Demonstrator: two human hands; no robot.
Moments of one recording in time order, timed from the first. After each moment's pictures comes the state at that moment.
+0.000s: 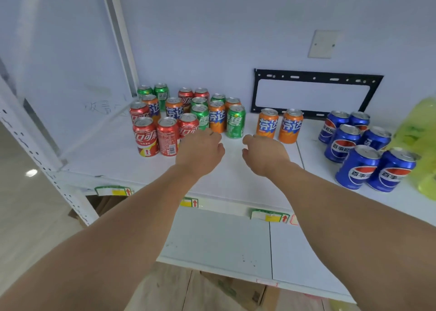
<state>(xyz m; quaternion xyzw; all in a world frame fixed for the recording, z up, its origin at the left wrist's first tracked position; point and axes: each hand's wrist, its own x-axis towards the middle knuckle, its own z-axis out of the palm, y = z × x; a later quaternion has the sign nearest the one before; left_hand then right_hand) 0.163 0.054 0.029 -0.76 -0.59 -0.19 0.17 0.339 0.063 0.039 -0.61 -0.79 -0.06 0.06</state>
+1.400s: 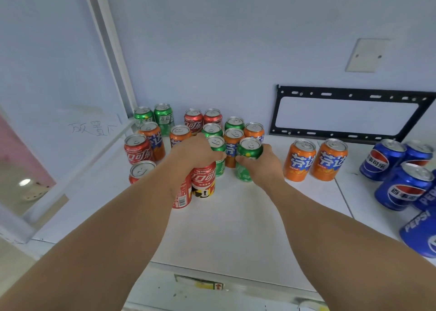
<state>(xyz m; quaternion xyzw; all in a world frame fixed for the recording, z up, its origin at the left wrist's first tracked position) 0.091 0.234 0.061 -0.70 -0.69 -0.06 -0.18 0.271 0.224 0.004 -0.69 -0.54 0.29 0.38</state>
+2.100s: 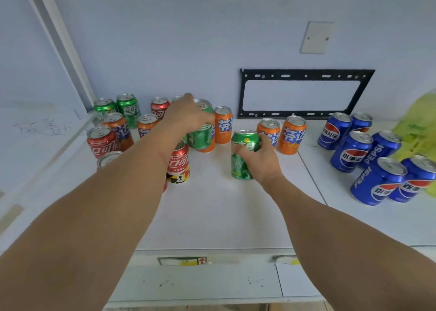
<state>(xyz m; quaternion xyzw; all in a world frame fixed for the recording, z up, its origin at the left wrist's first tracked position) 0.132 0.239 0.096 -0.69 -0.66 -0.22 -0.20 0.312 0.158 0.005 -0.64 -0.48 0.33 0.51</state>
